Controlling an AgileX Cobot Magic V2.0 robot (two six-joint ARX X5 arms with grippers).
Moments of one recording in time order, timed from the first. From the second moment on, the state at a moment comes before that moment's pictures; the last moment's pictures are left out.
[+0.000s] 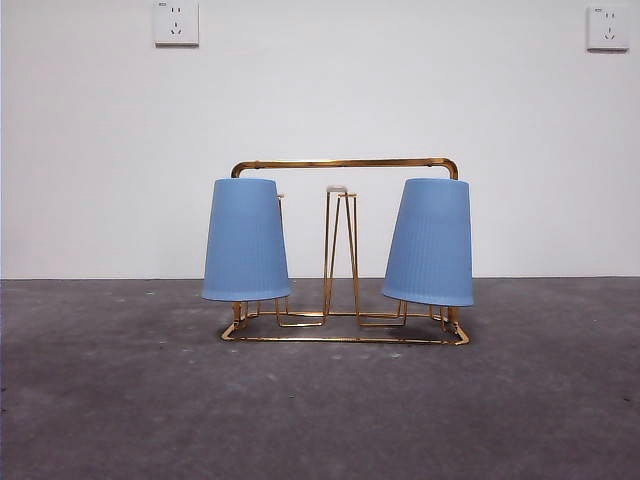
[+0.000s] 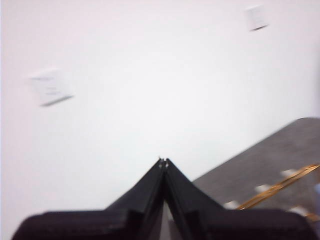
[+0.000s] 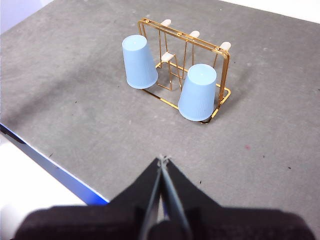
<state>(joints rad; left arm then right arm) -0.13 0.52 0.92 -0.25 0.23 0.30 0.82 0.66 1.45 -1.36 0.15 0.15</state>
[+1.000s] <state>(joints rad) 0.03 0.01 0.08 -0.04 0.16 0.18 0.82 0.66 1.45 -1.36 0.15 0.15</state>
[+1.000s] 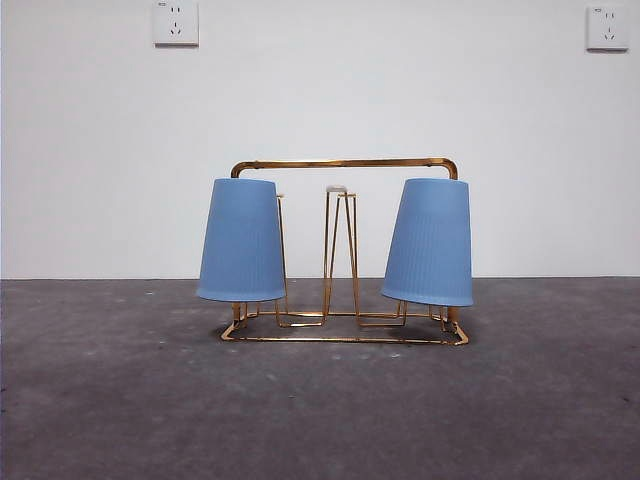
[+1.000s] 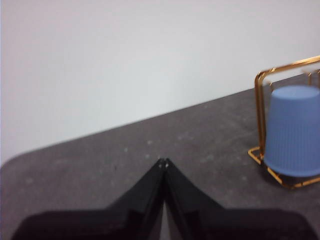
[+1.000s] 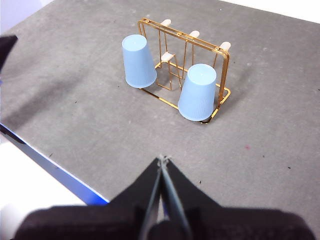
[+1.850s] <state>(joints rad) 0.08 0.01 0.02 -0.16 0.17 0.08 0.82 0.66 1.45 -1.36 0.15 0.15</state>
